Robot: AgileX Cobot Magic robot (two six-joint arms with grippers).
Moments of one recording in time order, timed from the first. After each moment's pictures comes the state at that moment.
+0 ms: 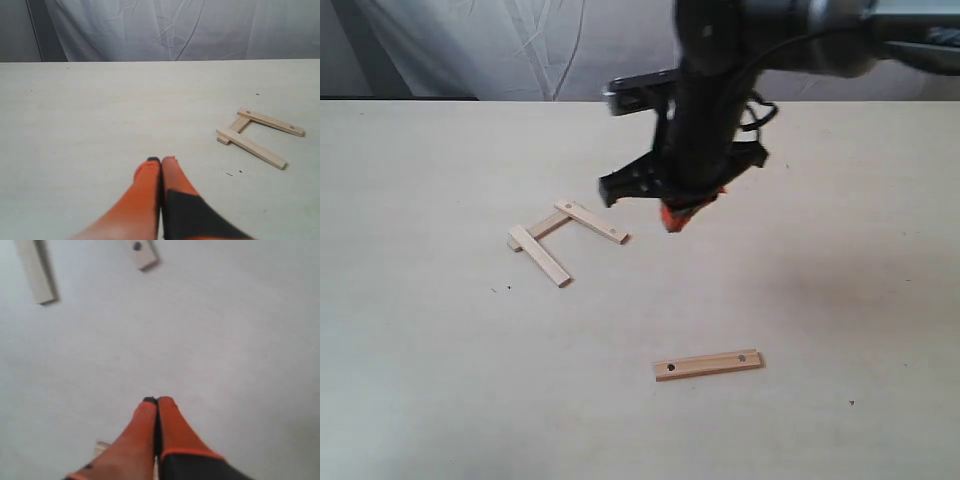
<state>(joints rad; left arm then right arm) 0.03 0.01 0.00 -0.02 0.32 -0.02 0.61 1.92 -1.49 0.11 1.00 0.12</state>
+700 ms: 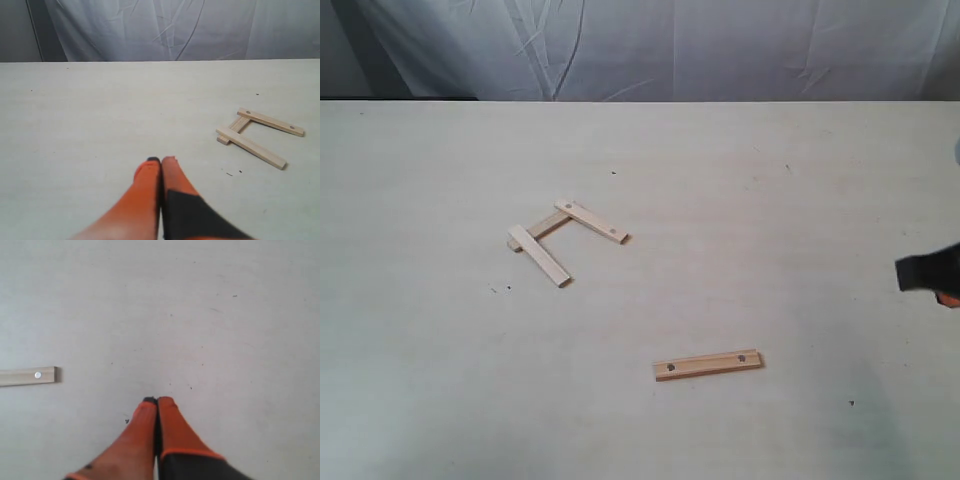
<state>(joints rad) 0.03 0.01 0.00 -0.02 0.32 -0.02 0.20 0.97 -0.59 0.02 0.76 0.13</state>
